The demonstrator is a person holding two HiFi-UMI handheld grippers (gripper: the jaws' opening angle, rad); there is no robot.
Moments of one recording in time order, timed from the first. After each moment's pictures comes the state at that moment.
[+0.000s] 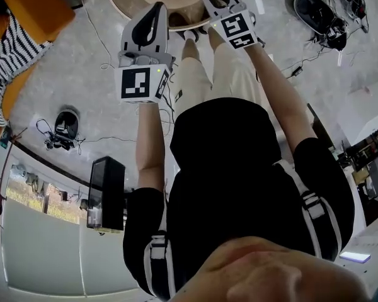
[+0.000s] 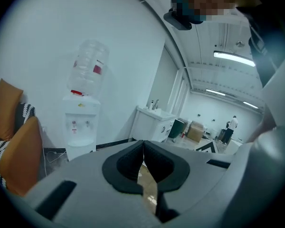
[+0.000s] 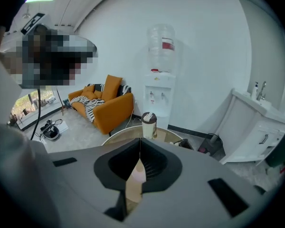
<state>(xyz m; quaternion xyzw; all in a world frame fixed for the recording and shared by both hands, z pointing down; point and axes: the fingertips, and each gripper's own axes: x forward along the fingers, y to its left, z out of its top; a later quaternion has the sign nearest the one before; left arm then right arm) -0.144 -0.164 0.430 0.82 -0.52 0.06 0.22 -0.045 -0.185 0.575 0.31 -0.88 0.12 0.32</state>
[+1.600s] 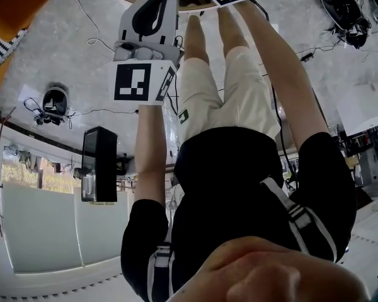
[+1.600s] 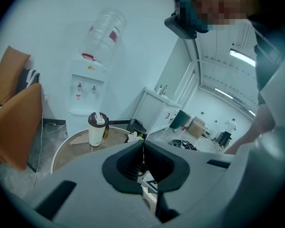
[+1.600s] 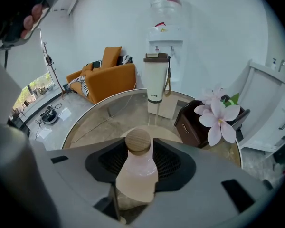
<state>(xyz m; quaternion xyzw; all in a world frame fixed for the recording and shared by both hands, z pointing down) -0.123 -0.172 0.601 0.79 -0.51 0.09 0.32 -0.064 -0.209 0.838 0.27 -0.85 0.16 0.41</state>
